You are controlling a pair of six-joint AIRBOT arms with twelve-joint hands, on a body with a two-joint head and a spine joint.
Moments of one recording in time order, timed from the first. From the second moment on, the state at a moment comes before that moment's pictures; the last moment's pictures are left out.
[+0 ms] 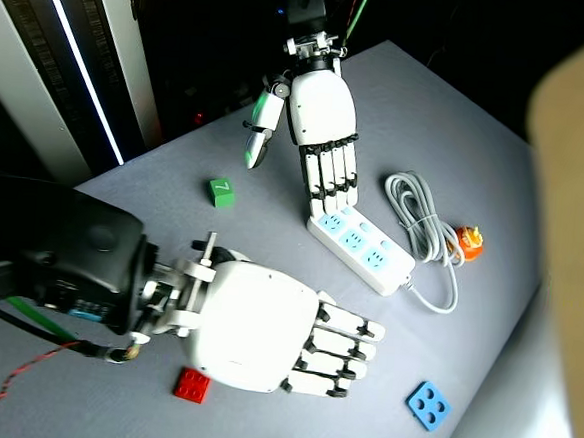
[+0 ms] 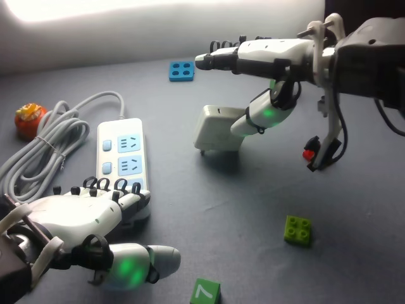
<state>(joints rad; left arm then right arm) 0.64 -0.83 0.59 -1.35 -0.64 1.97 -0.22 -1.36 1.39 1.49 0.03 -1.98</state>
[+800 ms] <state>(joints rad) 0.65 -0.86 0.60 -1.35 -0.67 1.98 -0.26 -1.45 1.49 1.52 0.01 -2.00</state>
